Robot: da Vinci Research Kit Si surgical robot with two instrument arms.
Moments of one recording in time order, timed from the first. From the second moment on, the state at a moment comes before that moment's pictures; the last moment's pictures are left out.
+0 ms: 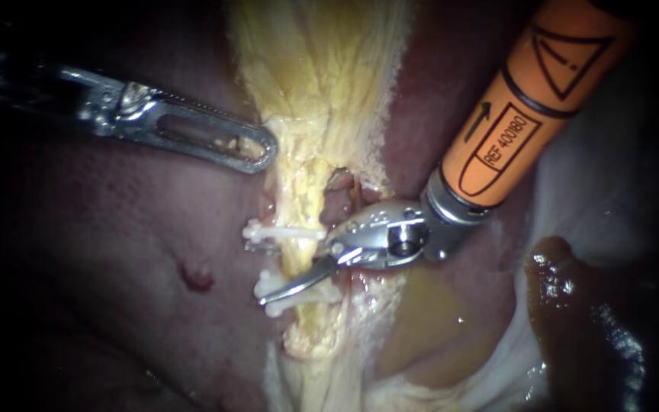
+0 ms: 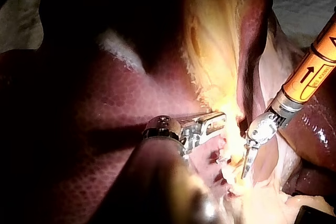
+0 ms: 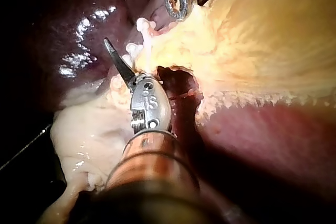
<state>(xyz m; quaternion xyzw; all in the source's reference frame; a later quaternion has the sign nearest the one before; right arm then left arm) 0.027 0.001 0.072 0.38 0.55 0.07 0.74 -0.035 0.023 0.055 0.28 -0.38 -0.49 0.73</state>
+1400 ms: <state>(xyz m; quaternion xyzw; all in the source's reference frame) 0.029 -0.001 0.066 0.38 0.58 0.06 0.72 -0.035 0.023 0.056 0.28 -0.38 -0.49 0.73</state>
